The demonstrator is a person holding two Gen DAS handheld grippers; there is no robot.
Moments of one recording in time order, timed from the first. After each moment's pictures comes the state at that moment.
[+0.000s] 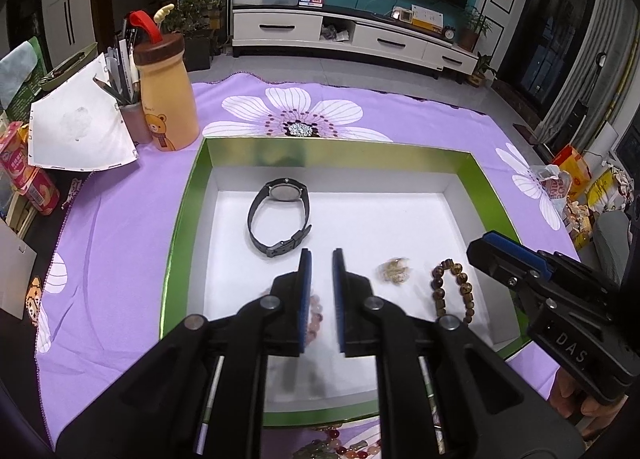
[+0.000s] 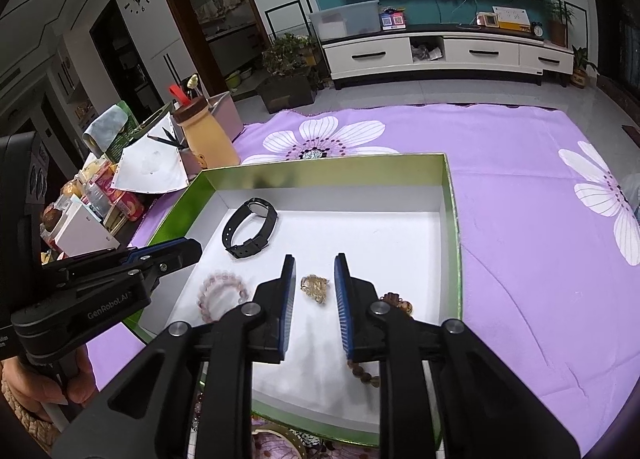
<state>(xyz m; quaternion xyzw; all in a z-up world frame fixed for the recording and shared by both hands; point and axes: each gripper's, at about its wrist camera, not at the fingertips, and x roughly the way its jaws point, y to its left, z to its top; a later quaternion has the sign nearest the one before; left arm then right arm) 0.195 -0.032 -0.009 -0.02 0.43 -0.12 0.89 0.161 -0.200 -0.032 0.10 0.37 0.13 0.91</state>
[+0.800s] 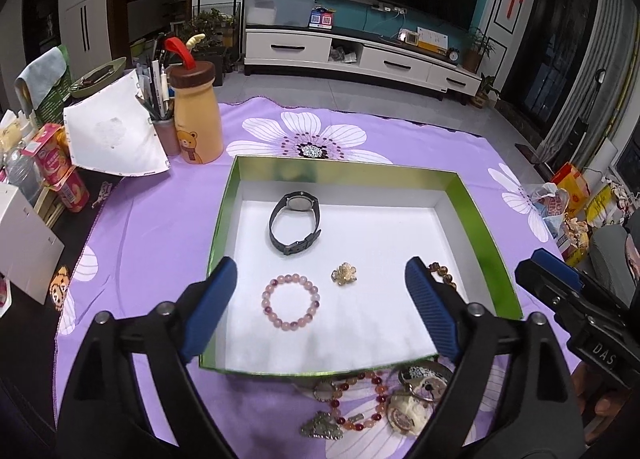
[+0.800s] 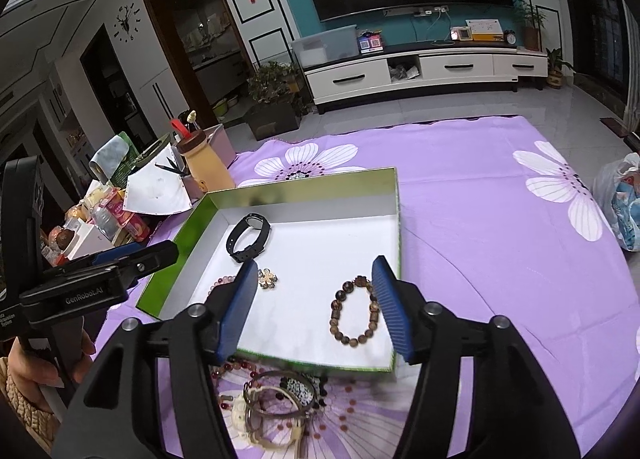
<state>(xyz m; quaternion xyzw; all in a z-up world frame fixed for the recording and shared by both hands) 0.156 -0.013 0.027 -0.03 0.40 -0.11 0.91 0.102 -0.227 -0.001 0.13 0.33 0.09 0.93</state>
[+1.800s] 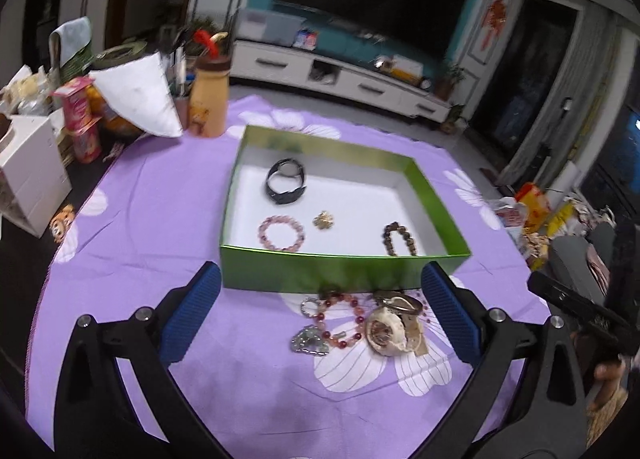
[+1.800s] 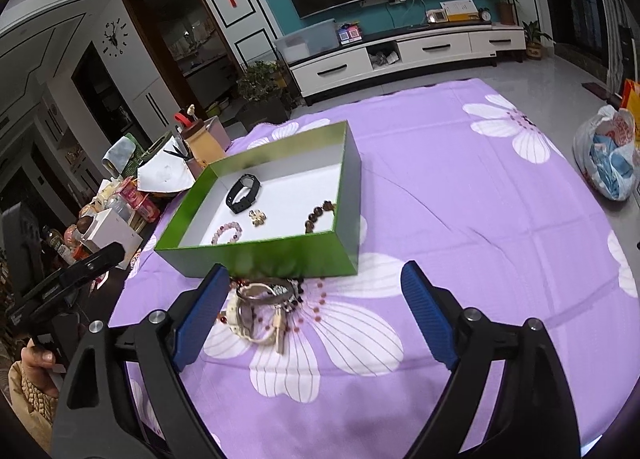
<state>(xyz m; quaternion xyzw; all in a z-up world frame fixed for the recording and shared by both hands) 0.051 0.030 0.018 -0.09 0.35 -0.16 0.92 -0.001 -0.270 -0.015 0.17 0.35 0.08 0.92</state>
